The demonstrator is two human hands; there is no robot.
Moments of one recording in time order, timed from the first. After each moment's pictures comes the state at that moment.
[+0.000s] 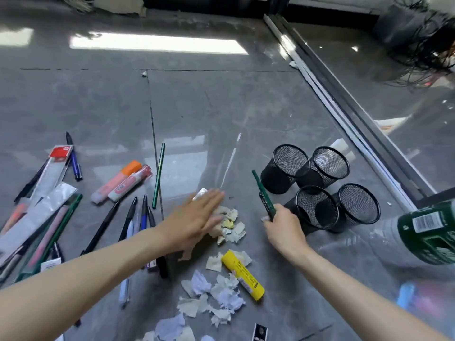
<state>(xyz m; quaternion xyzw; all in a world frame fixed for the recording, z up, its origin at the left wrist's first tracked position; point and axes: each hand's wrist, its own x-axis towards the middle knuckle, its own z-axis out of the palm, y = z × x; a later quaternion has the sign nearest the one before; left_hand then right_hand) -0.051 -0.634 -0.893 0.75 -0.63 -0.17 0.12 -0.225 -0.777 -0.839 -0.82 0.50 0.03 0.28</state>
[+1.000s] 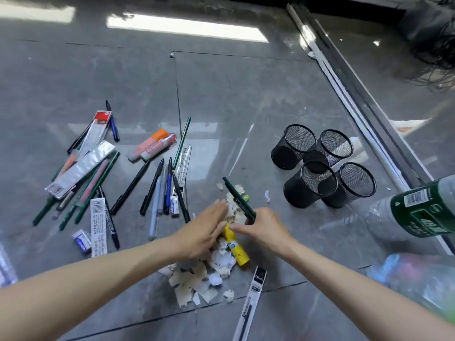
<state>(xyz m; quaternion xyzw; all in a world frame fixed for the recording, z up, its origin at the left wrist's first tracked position) -0.138 -0.557 -0.893 0.75 -0.52 -0.32 0.26 -0.256 -0.704 -0.843 -0.85 0.35 0.10 0.38</state>
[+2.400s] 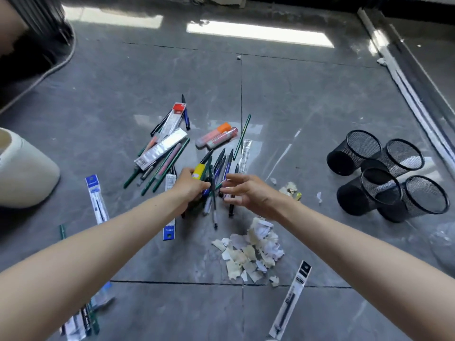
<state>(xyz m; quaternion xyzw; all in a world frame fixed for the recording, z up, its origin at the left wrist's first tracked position) -0.057 -0.473 -0.834 0.80 0.07 -0.33 0.49 -0.143 -0.611 -0.803 -0.54 0.29 0.17 0.77</state>
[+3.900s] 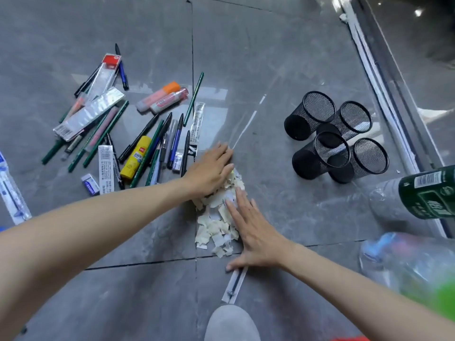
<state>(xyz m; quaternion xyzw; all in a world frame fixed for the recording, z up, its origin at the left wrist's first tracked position) -0.119 -0.582 -0.896 0.83 -0.46 -0.24 0.22 -0.317 -0.662 -0.874 -0.97 -0.04 0.18 0.16</state>
